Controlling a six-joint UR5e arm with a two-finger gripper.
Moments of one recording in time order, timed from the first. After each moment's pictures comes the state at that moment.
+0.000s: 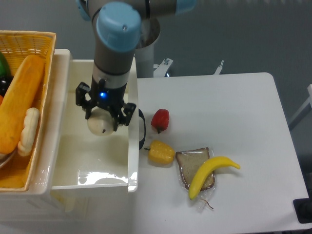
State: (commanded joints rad) arm 2.23 -1.81 -1.50 -1.37 1.31 0.60
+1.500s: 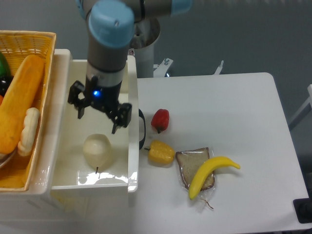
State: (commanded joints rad) arm 2.35 -1.67 -1.49 -1.33 1.29 0.60
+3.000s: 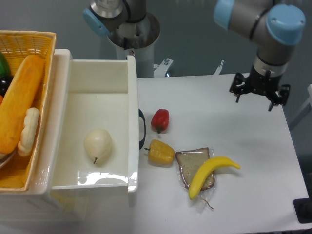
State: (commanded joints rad) arm 2.89 -1.96 -1.49 -1.23 1.58 1.33
